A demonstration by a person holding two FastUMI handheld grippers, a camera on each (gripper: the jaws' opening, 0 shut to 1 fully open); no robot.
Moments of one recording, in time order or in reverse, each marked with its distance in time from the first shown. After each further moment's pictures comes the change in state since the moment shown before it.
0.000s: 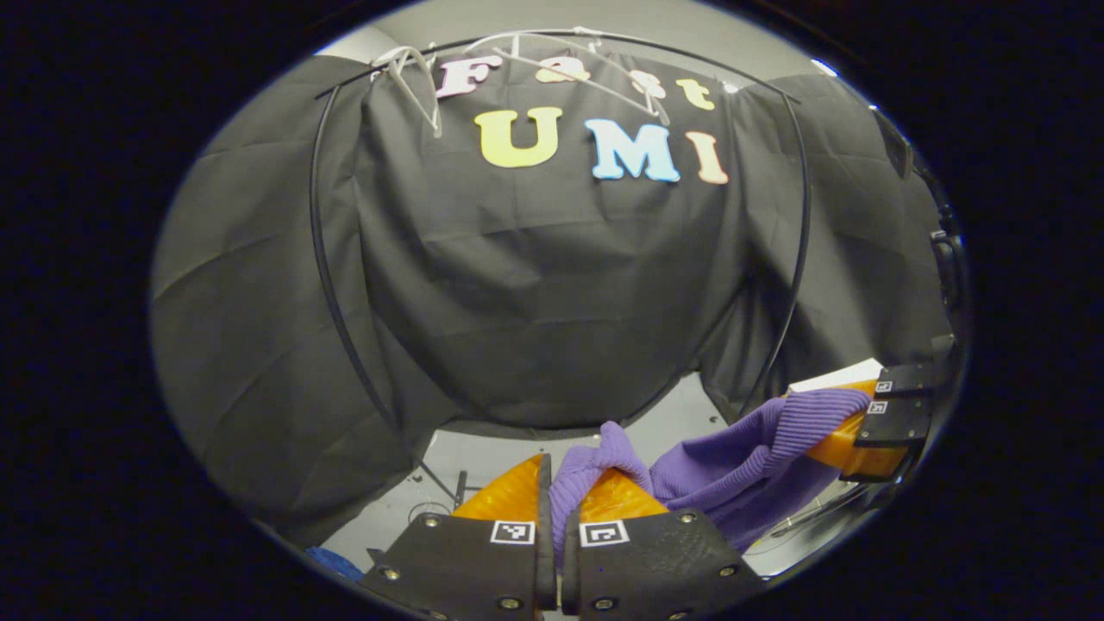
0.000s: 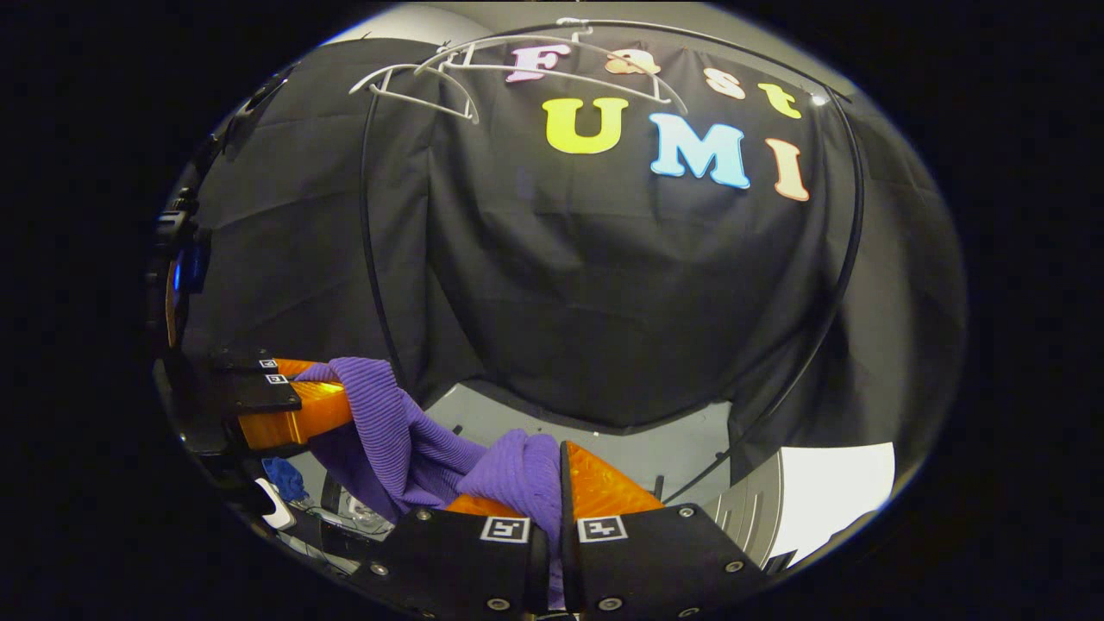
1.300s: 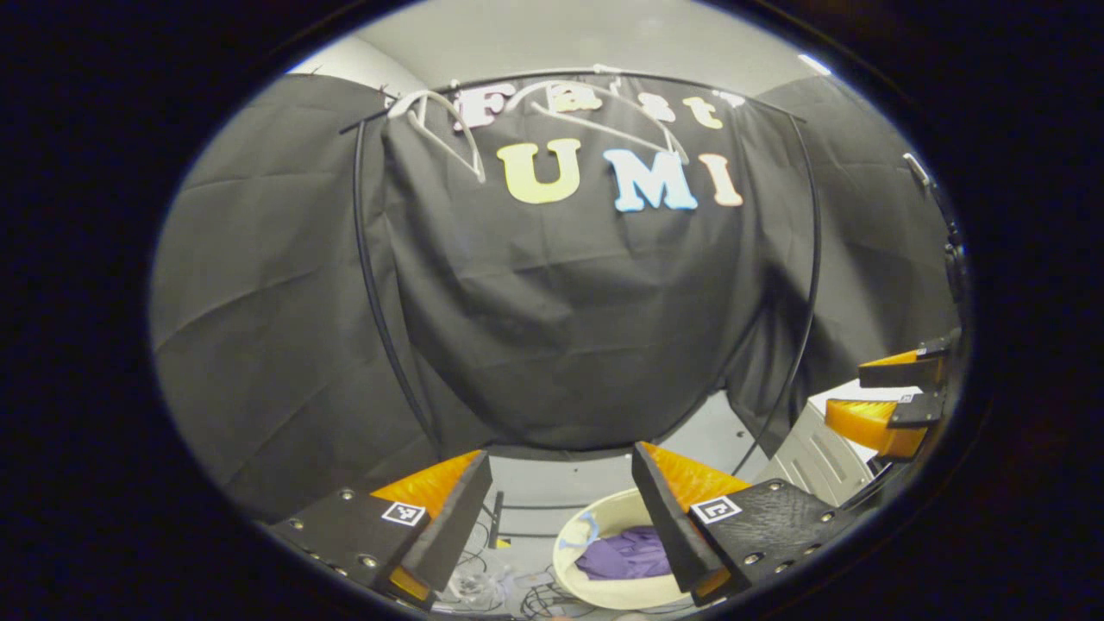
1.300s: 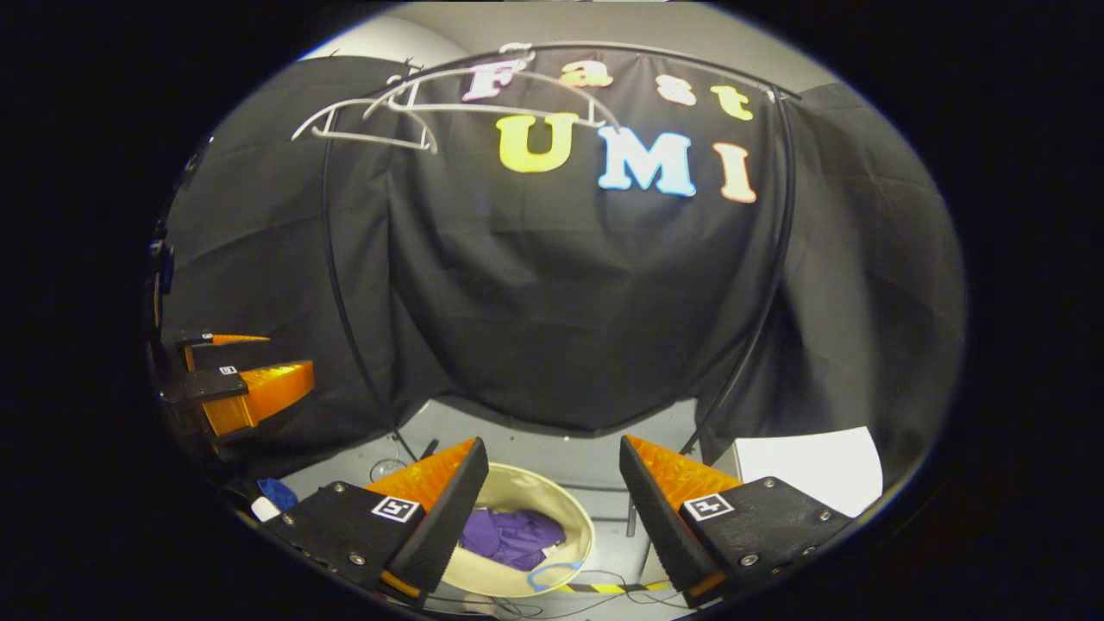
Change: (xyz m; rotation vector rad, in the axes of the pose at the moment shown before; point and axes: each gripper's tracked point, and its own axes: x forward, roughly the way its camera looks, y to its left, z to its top) left arm -0.086 0.046 0.086 0.032 -0.164 0.098; right arm -0.065 -0.067 0.062 0.079 -0.119 -0.125
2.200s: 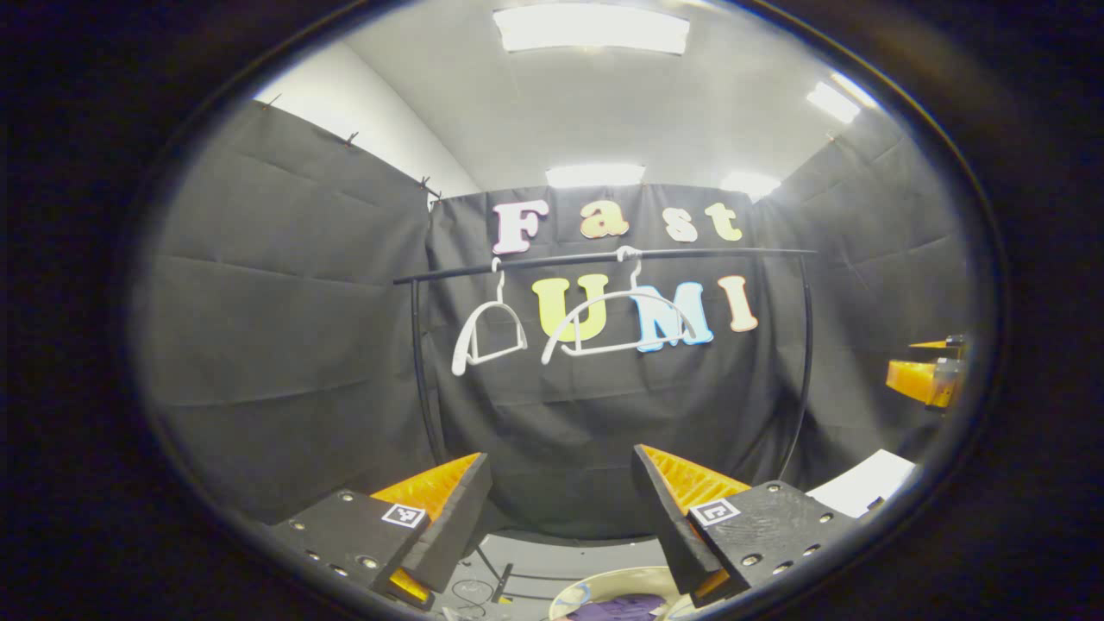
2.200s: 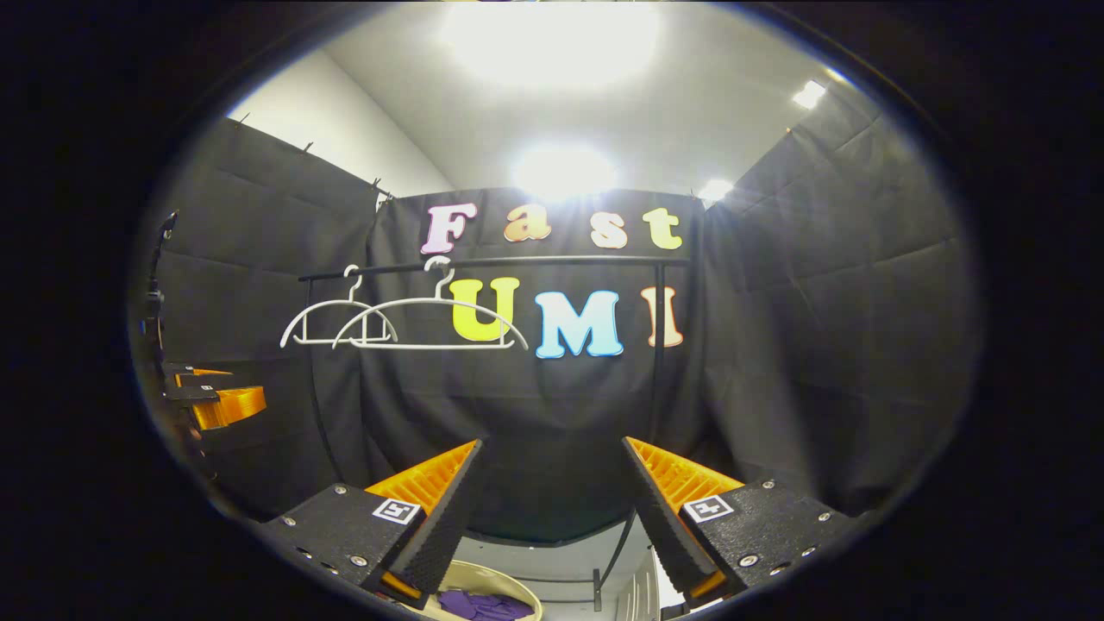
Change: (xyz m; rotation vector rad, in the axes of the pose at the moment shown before) left arm -0.170 0.011 0.221 -0.033 -0.359 0.112; right arm -0.180 -0.121 0.166 0.043 -0.458 -0.112
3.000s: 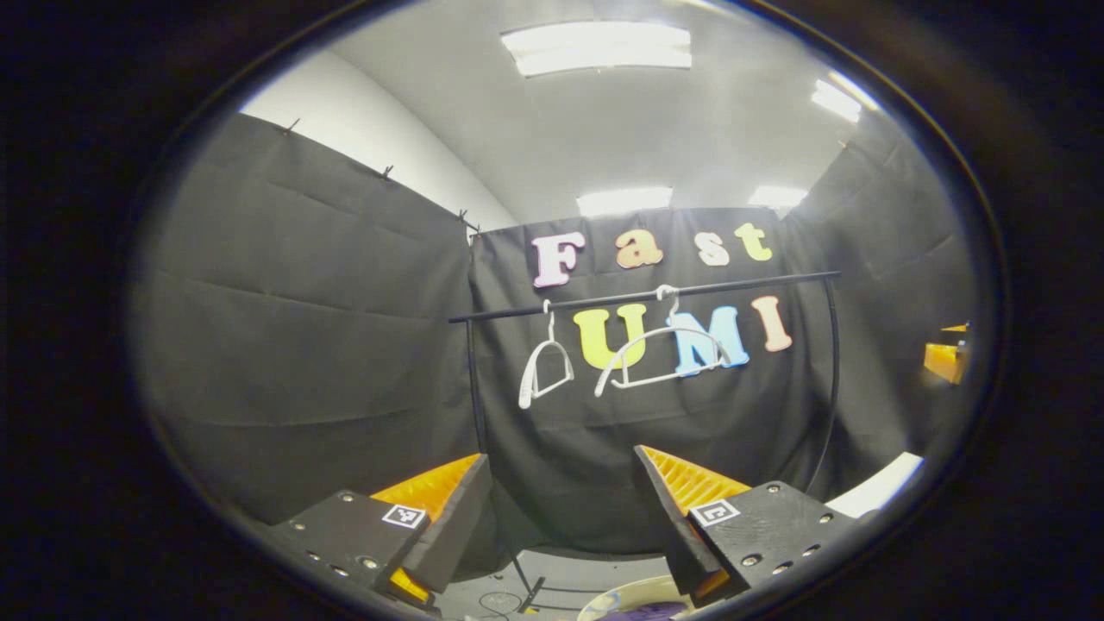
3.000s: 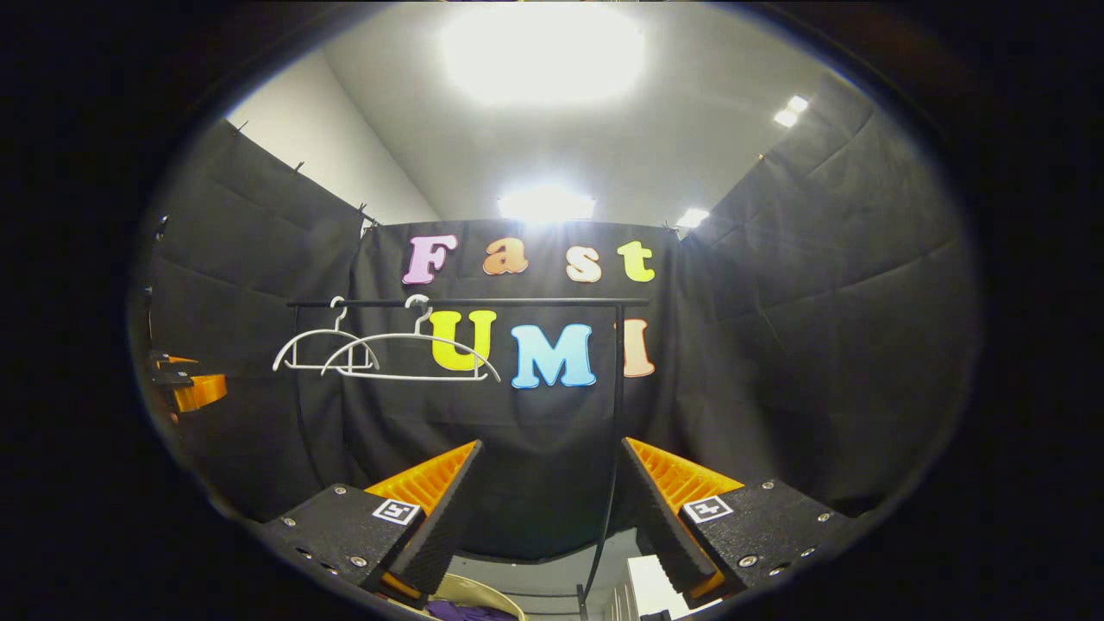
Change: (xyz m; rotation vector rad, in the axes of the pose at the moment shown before) left arm -0.056 0.042 0.034 0.019 -0.090 0.126; right arm -0.035 -0.016 0.022 0.003 -0.098 -0.057
